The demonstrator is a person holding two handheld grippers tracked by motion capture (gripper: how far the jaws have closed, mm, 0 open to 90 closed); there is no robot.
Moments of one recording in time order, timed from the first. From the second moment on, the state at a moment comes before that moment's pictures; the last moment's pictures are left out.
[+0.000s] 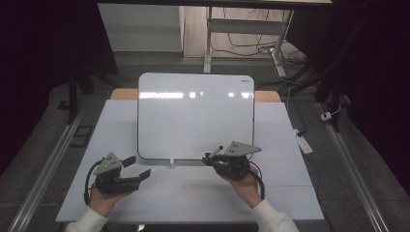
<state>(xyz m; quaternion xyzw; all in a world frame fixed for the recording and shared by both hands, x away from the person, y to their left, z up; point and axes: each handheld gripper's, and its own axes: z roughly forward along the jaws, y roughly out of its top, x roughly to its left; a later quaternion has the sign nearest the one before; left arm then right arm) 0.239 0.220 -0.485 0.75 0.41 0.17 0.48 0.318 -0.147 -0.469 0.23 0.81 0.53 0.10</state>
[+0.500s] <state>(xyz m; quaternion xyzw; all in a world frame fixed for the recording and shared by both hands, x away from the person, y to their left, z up) 0.255 0.144 -0.451 0.78 0.32 0.14 0.52 0.308 -0.132 -0.475 0.21 0.82 0.53 0.06</state>
